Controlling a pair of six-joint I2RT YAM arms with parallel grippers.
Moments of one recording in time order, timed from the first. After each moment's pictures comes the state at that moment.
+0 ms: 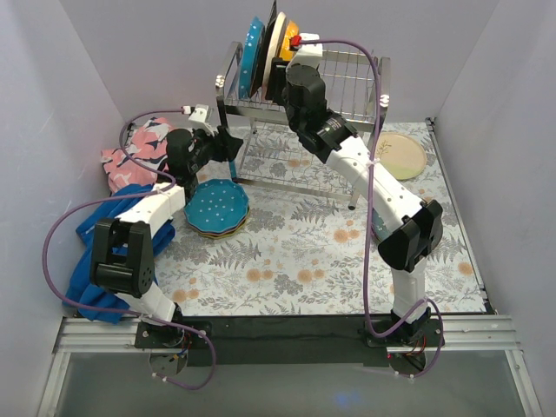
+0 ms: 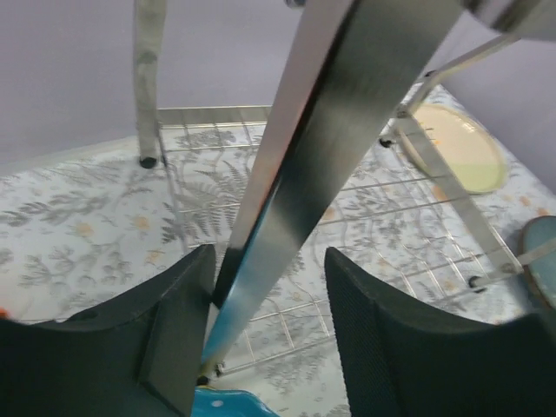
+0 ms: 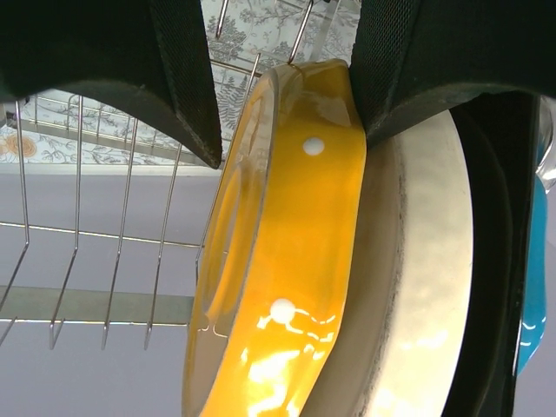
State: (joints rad) left arm -0.18 1.62 1.08 0.45 0.40 -0.25; right arm 0.74 1.97 2.20 -0.24 0.55 0.23
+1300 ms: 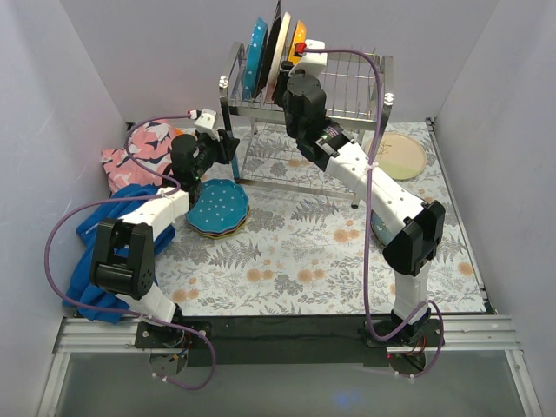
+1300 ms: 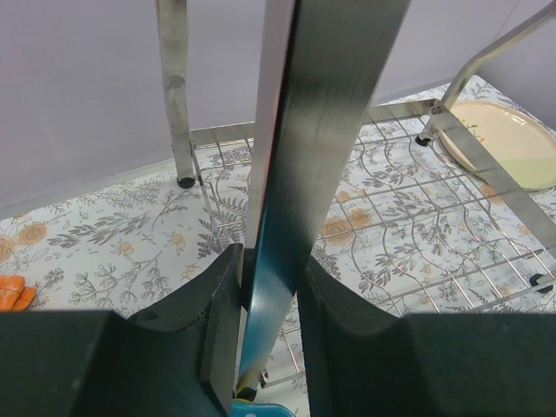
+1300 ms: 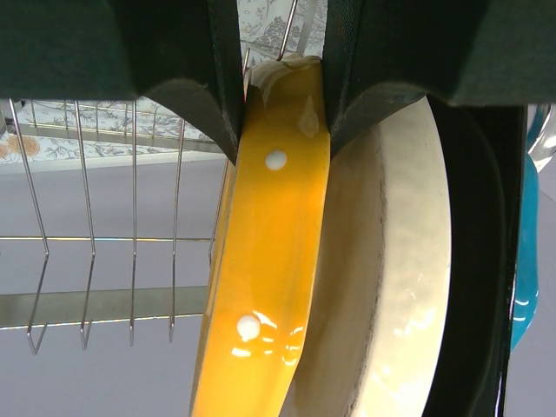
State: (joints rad) left arm -0.23 1.61 1.02 0.55 0.30 -0.11; right arm 0.76 1.92 2.06 -0.06 0.64 0.22
